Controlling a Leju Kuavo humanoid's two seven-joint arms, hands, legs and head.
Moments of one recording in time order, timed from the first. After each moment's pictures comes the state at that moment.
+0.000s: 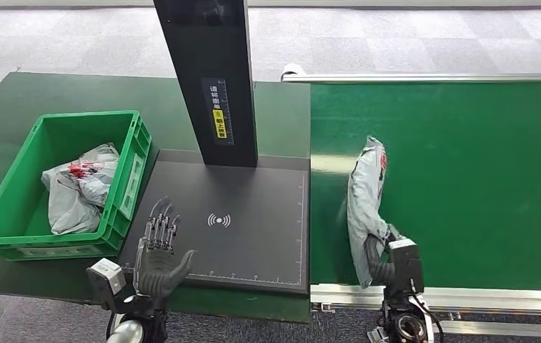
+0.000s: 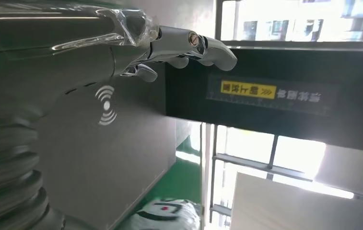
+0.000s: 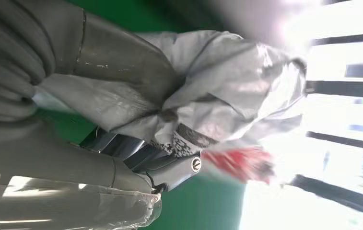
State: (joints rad) left arm 0.02 -0.16 -0.11 -1.40 0.07 -0.03 -0.61; right arm -0.07 0.10 -0.07 -1.15 0.29 0.00 -0.44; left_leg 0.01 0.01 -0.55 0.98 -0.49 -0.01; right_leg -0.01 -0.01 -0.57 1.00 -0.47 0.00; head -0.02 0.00
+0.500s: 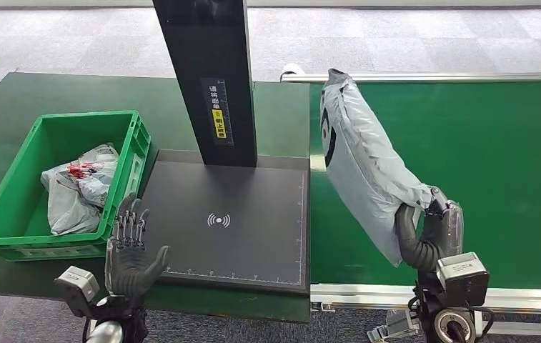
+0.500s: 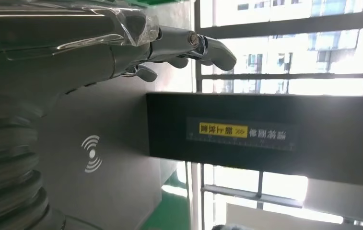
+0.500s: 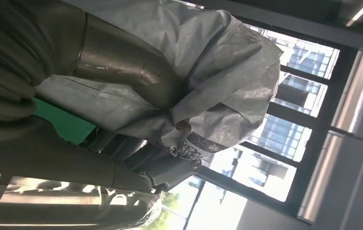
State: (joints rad) left arm 0.05 -0.13 -0.05 -1.49 0.04 0.02 -0.65; right arm -0.03 -0.01 0.08 -1.68 0.31 0.00 -0.46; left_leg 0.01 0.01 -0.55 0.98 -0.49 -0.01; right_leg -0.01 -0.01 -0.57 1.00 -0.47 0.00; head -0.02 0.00
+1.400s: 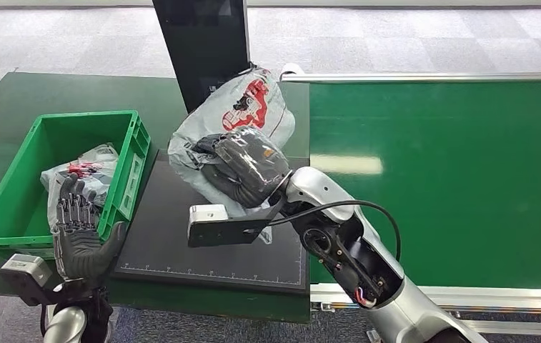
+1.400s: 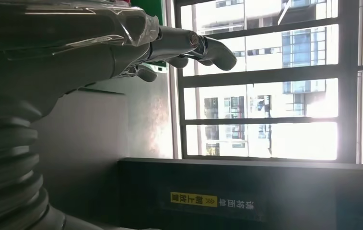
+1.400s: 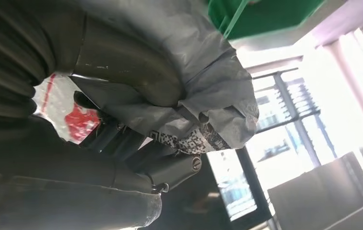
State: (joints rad) left arm 0.00 -0.13 0.15 -1.59 0.00 0.01 -0.59; right arm -0.71 0.08 0.78 -1.31 0.77 0.19 -0.15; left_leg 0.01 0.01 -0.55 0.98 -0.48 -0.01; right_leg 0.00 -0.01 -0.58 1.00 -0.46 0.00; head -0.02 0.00
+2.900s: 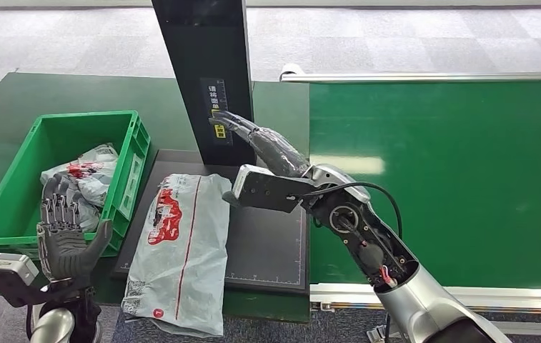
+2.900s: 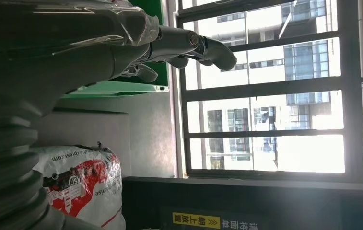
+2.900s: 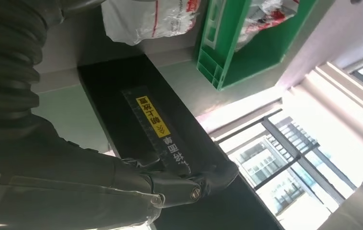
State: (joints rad) left arm 0.01 -0.12 0.20 -1.63 -0.02 0.02 -0.55; right arm -0.72 0.01 0.70 -1.19 0.33 0.22 -0.17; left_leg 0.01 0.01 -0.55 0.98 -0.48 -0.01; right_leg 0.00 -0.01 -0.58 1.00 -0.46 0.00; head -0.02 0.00
